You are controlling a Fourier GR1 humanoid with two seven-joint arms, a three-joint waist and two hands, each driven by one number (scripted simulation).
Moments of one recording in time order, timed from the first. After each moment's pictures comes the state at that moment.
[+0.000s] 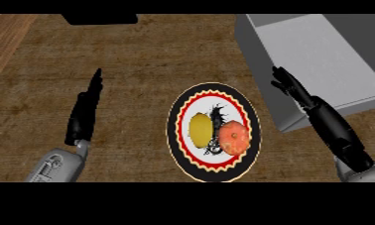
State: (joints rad) left arm -0.20 0.36 -0.32 -1.32 0.12 0.46 0.14; right arm -0.12 -0.53 0.30 -1.68 -0.09 0.05 -0.10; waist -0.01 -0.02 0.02
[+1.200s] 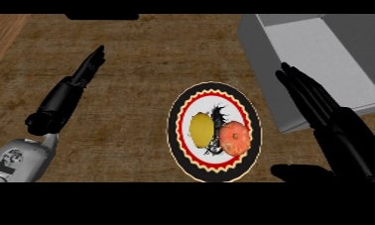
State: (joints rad) left arm -0.25 0.53 -0.28 -1.50 0.16 0.07 -0.12; right arm -0.17 -0.65 0.43 -2.16 0.50 -0.04 0.48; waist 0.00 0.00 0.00
